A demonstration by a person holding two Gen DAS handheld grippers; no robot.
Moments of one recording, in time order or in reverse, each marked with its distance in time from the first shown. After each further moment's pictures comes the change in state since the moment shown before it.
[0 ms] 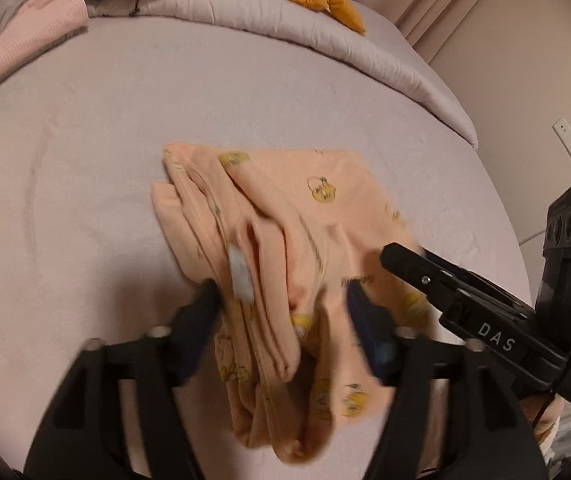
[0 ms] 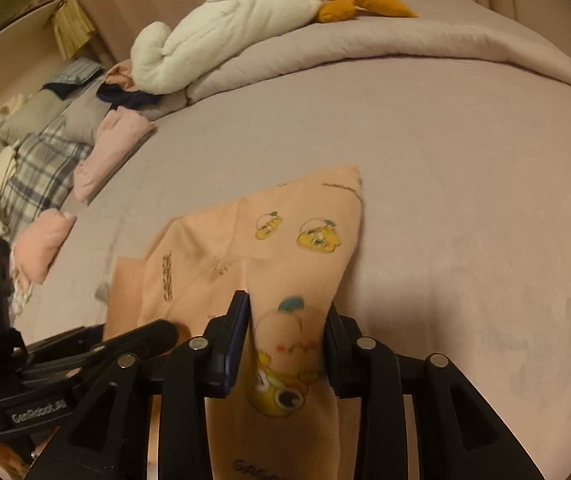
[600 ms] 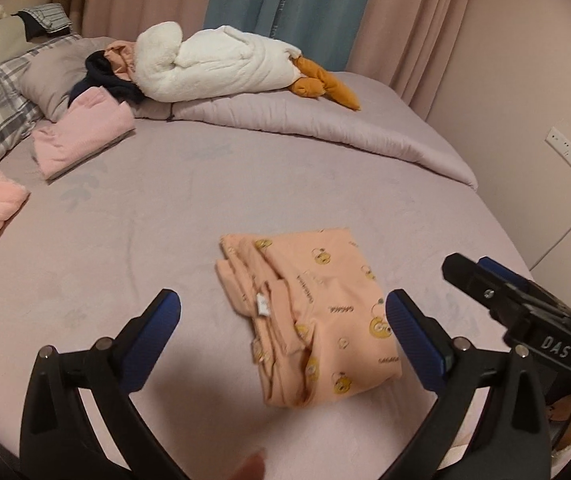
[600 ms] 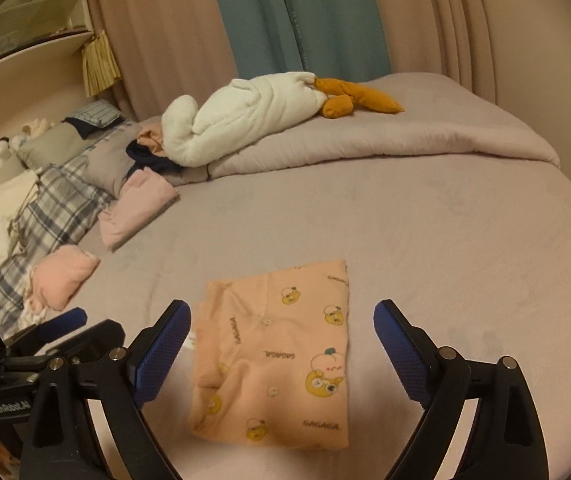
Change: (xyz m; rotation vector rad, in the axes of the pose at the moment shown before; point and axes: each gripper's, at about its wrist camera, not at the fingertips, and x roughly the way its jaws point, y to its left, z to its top) left arm -0.110 -0.021 -0.020 0.081 -0.258 0.133; right arm -0.115 0.041 -0.002 -0.067 -0.258 -0.035
